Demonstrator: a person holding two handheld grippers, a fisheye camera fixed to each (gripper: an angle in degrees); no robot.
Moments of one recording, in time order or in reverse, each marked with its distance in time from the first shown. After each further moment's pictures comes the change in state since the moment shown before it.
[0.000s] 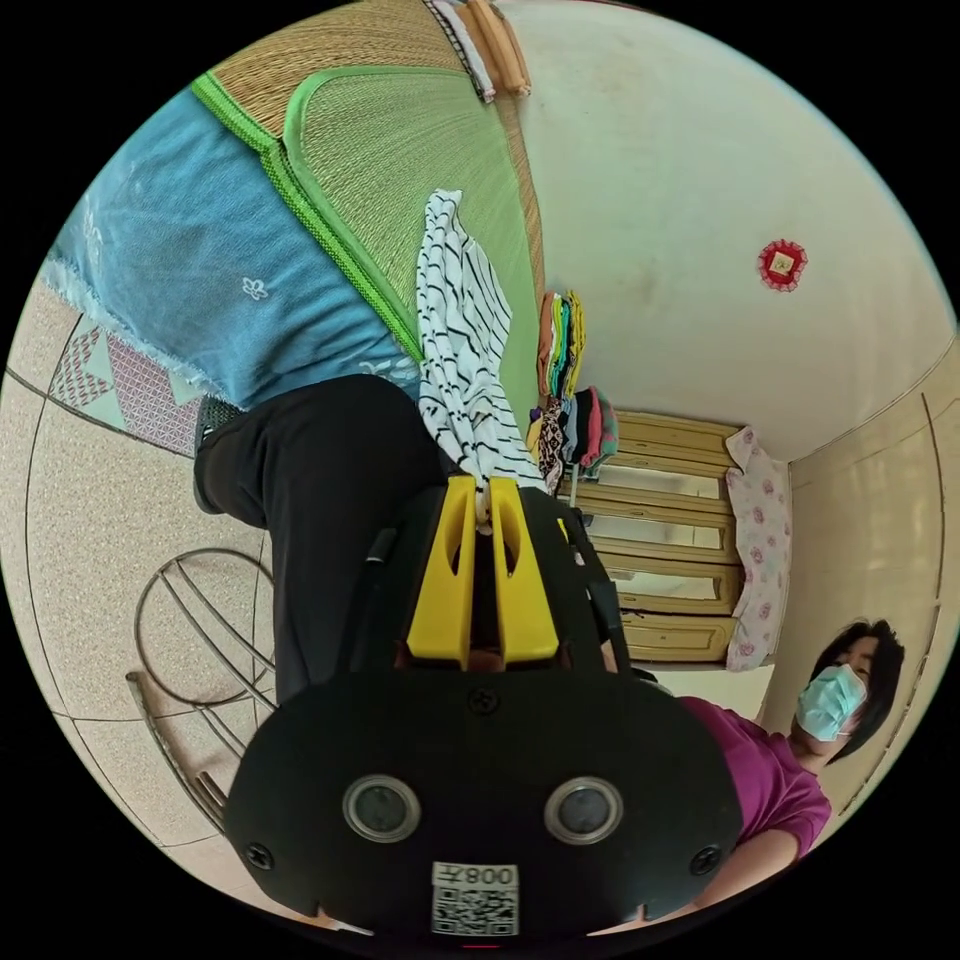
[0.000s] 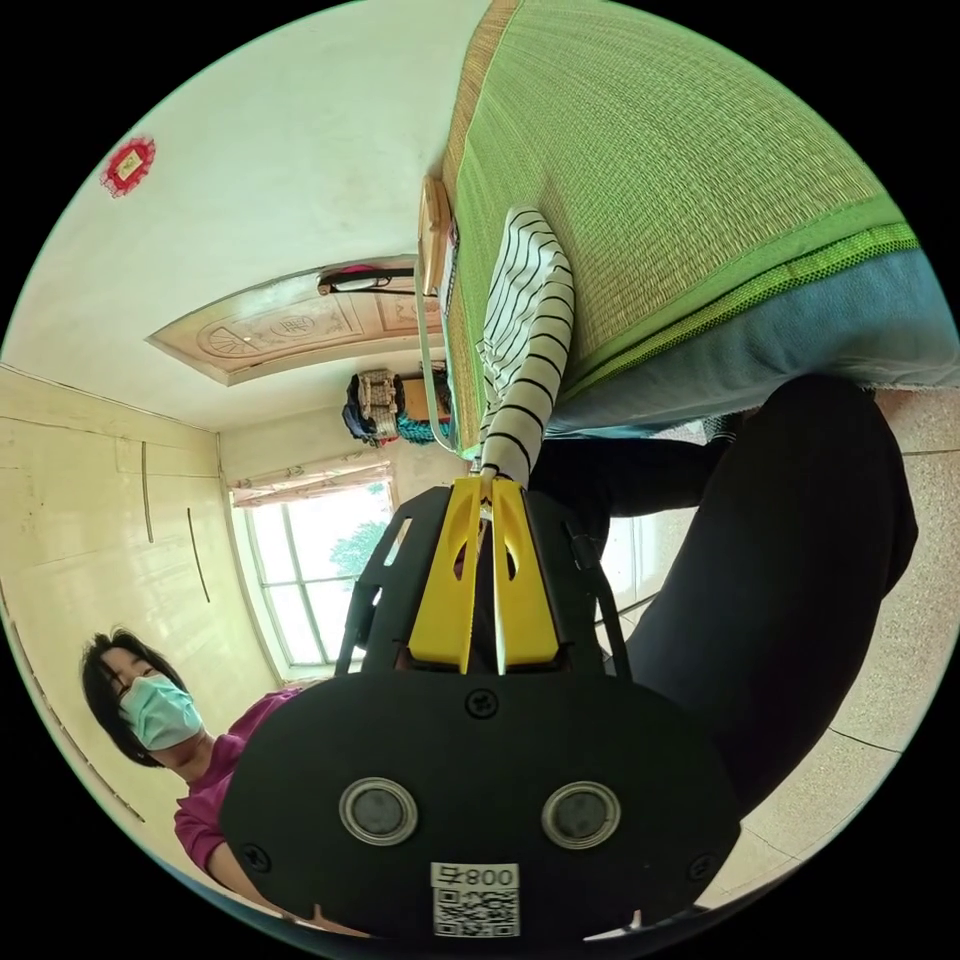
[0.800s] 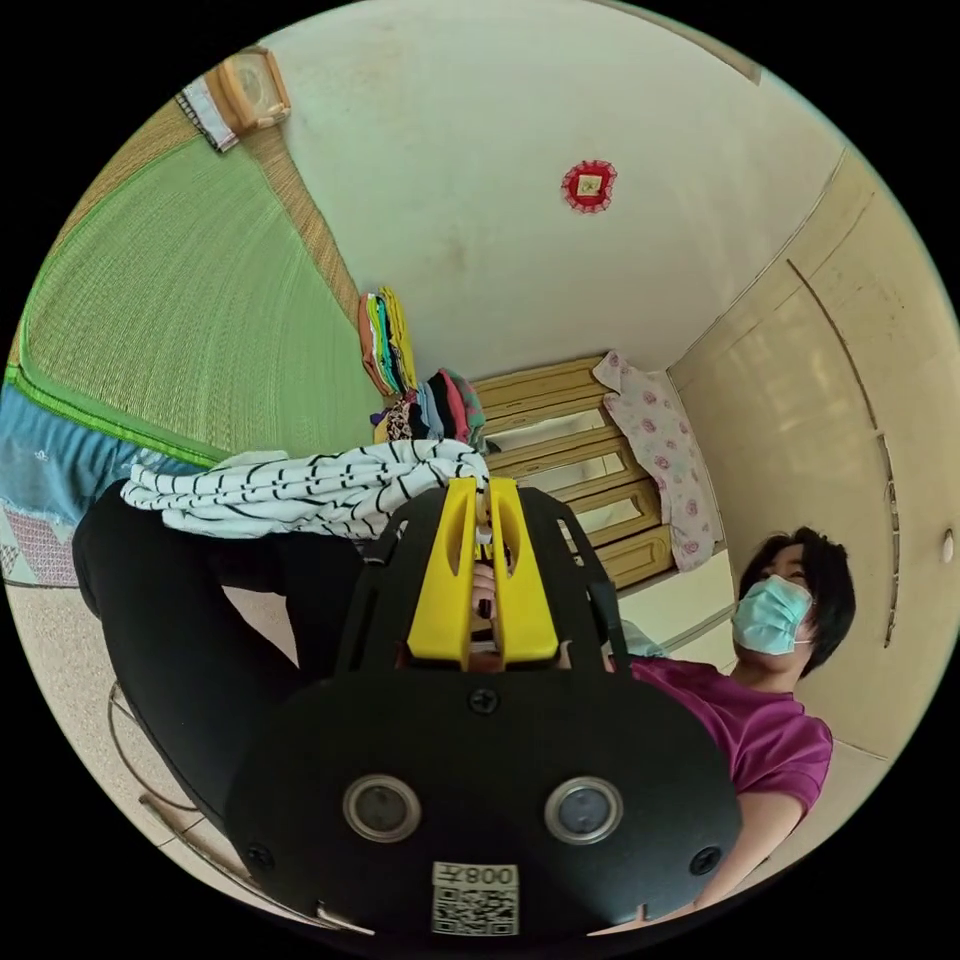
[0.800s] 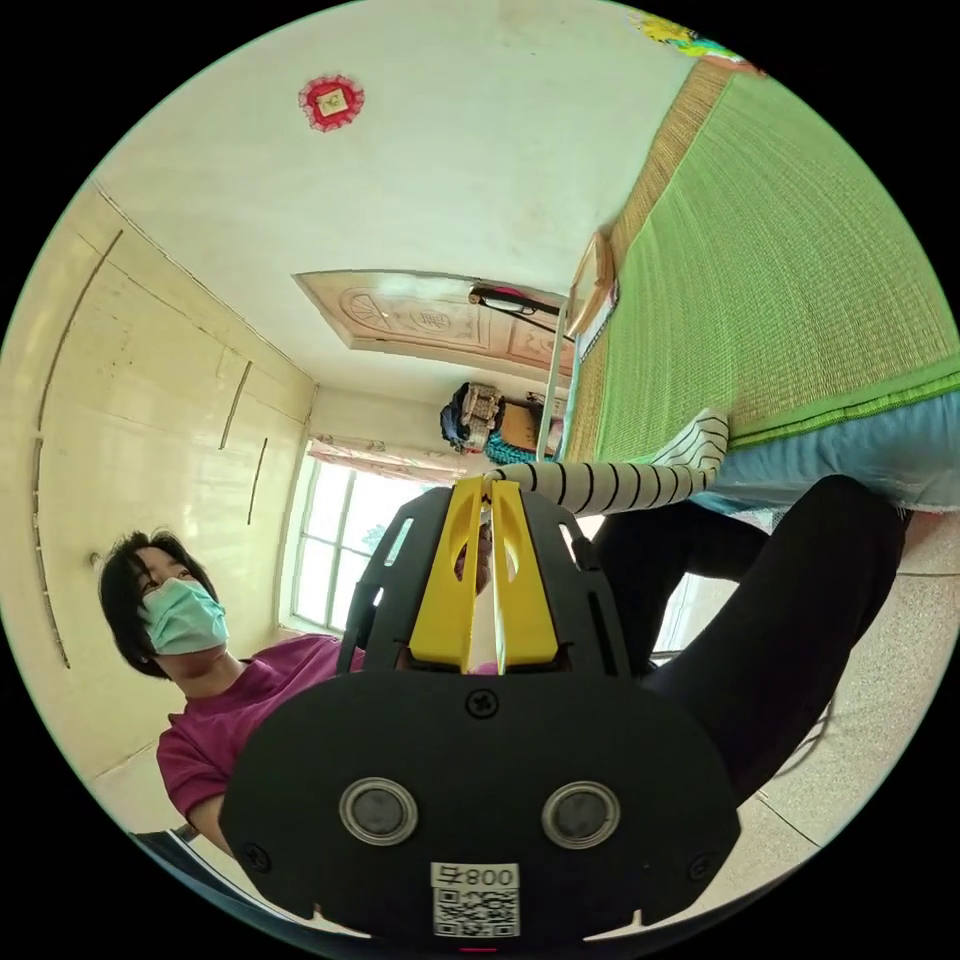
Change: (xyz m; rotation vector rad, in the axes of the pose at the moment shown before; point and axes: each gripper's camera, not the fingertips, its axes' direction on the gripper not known) left arm 0.162 0.025 0.075 -0.014 0.279 0.379; right arm -0.194 0.090 -0.113 0.121 -0.194 -0.363
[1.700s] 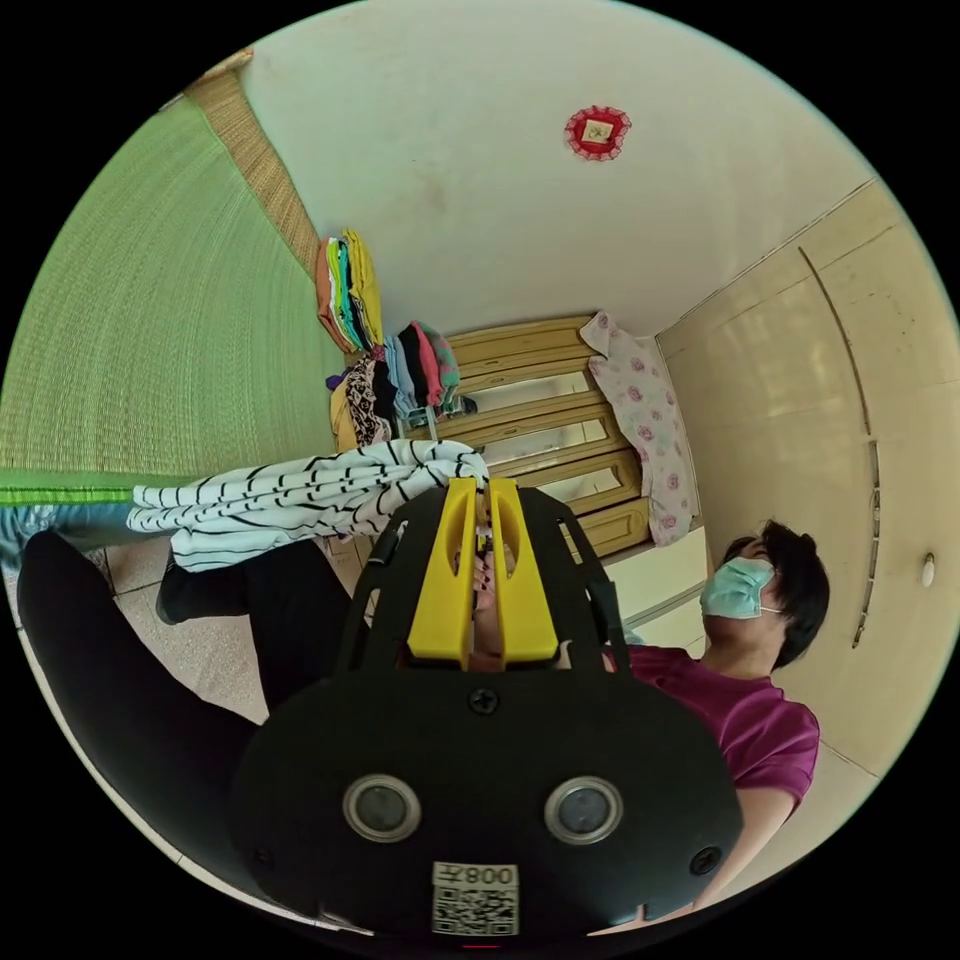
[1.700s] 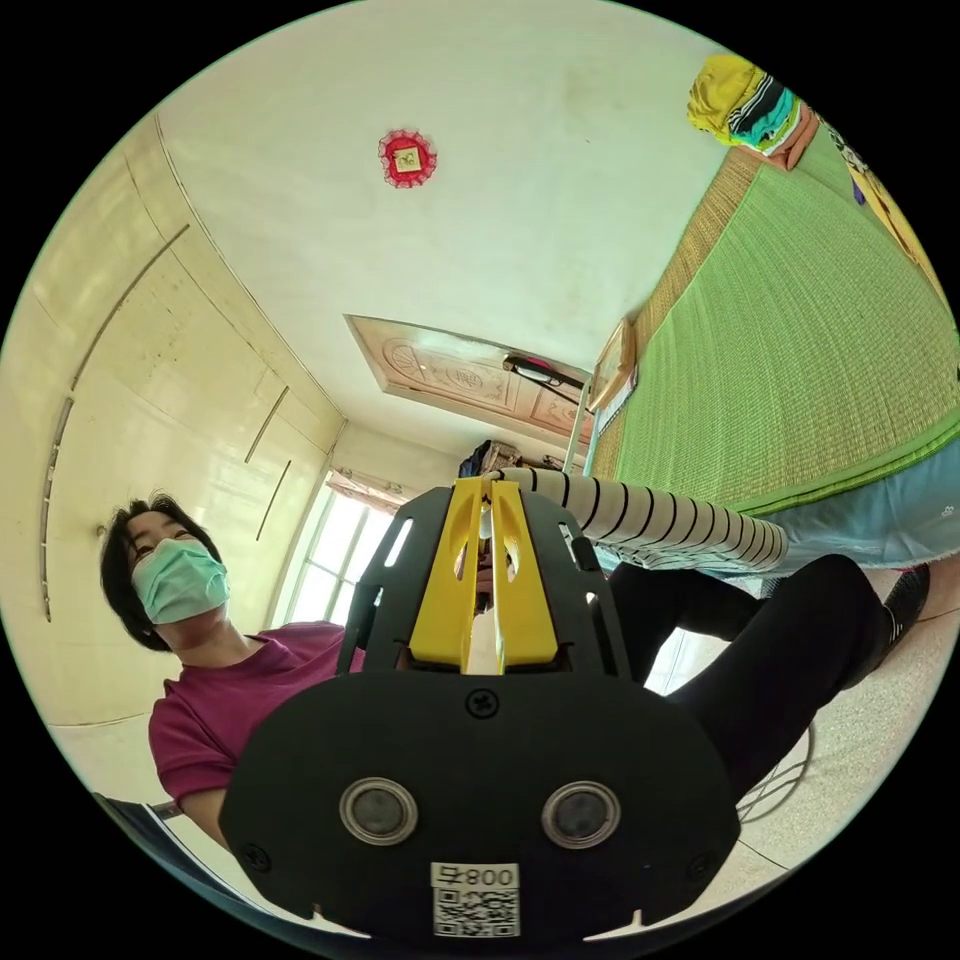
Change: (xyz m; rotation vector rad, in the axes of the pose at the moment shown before) left arm -0.023 -0.151 0.233 -0.155 0.080 -0.026; right arm -0.056 -0.061 -0.105 0.179 -0.031 -0.083
